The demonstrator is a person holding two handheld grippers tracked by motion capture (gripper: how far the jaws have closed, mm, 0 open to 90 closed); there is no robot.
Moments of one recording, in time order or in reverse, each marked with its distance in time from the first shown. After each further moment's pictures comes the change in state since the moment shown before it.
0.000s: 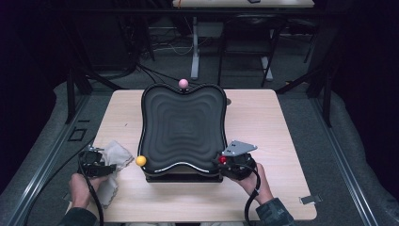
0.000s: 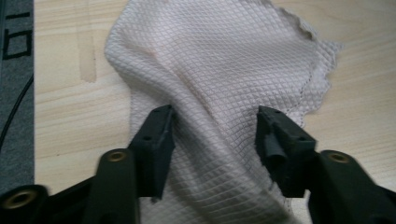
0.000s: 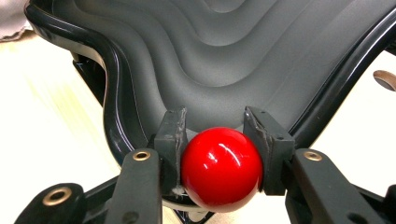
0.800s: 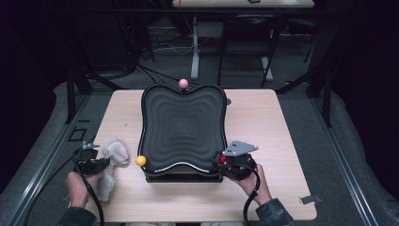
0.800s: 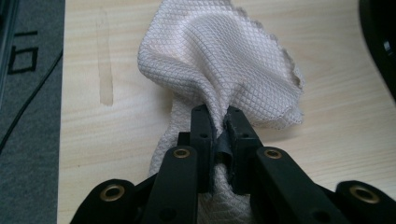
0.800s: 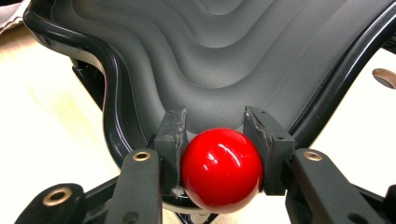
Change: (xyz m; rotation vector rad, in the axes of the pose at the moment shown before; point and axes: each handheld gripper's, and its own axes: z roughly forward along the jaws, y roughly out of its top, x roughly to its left) left arm -0.002 0.008 -0.021 -0.094 -0.012 -0.011; right arm 0.000 -0.001 0.000 -0.018 -0.004 0.024
